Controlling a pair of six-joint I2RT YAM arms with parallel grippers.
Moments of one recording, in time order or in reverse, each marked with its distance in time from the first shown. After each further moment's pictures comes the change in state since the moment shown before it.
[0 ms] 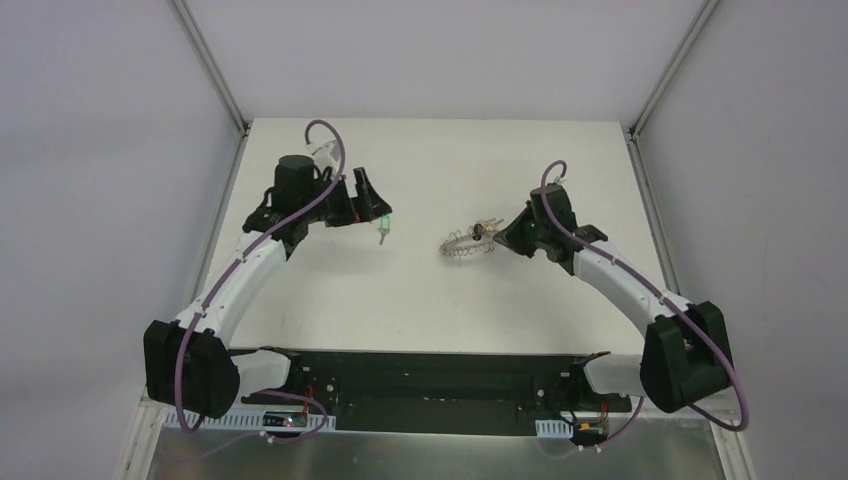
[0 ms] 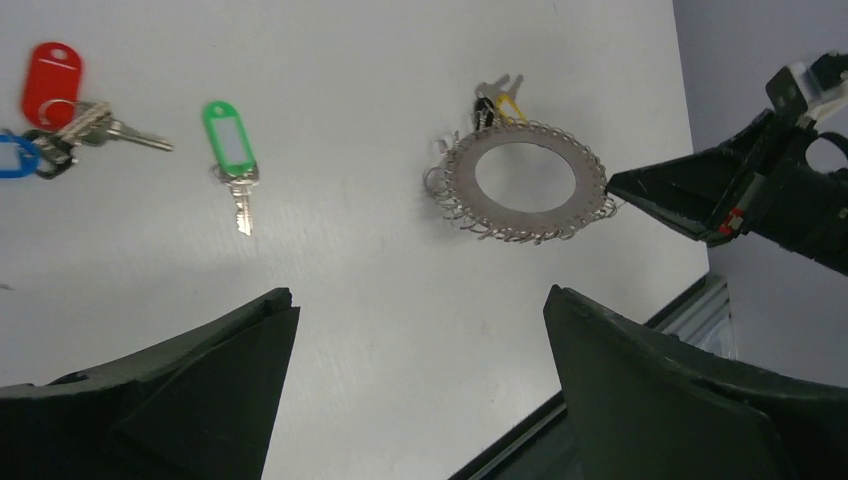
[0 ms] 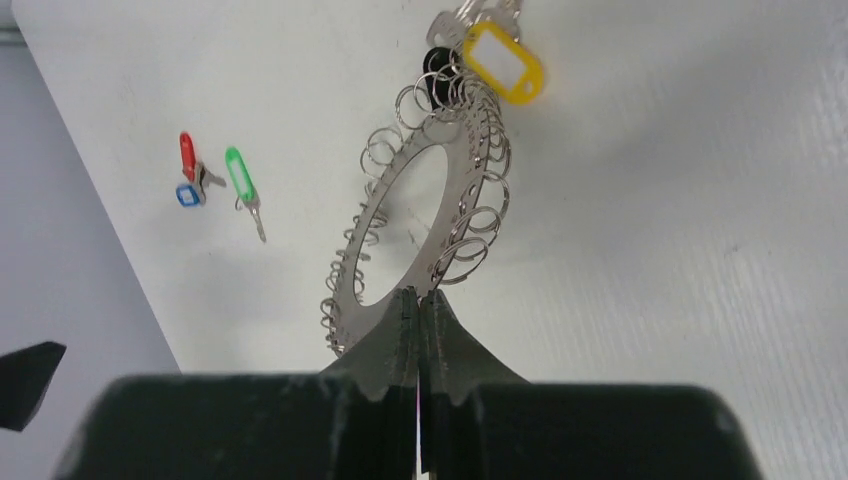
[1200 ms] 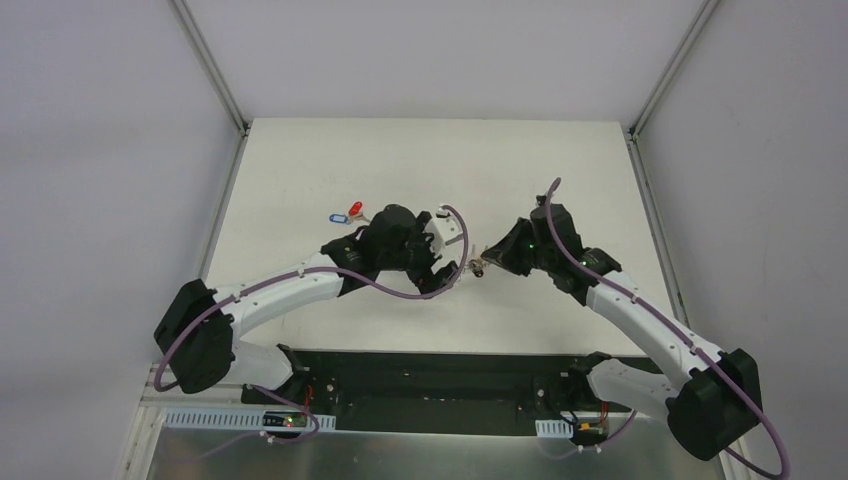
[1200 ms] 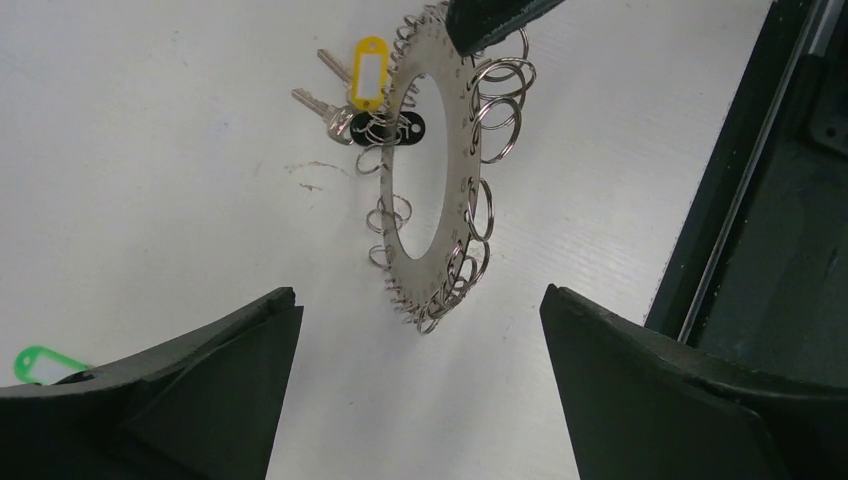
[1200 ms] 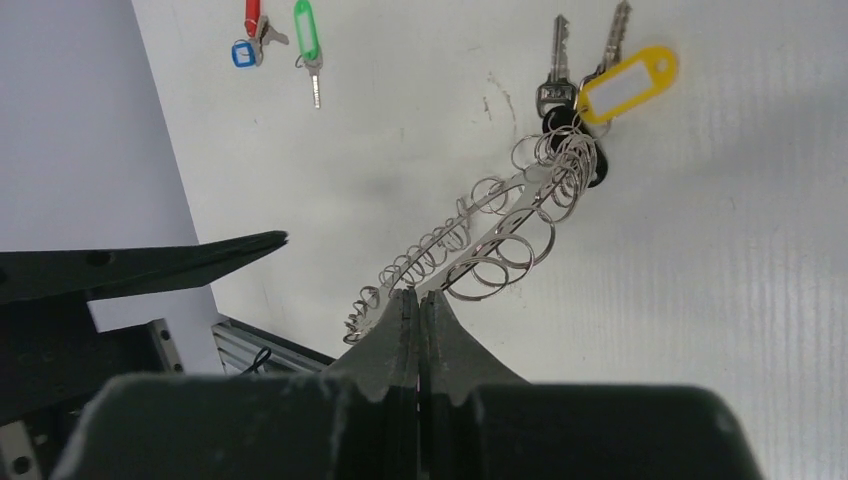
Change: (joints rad) left arm -0.639 0.130 -0.056 0.137 -0.171 0.643; right arm 0.158 -0.285 -0.129 -0.056 -0.075 0.000
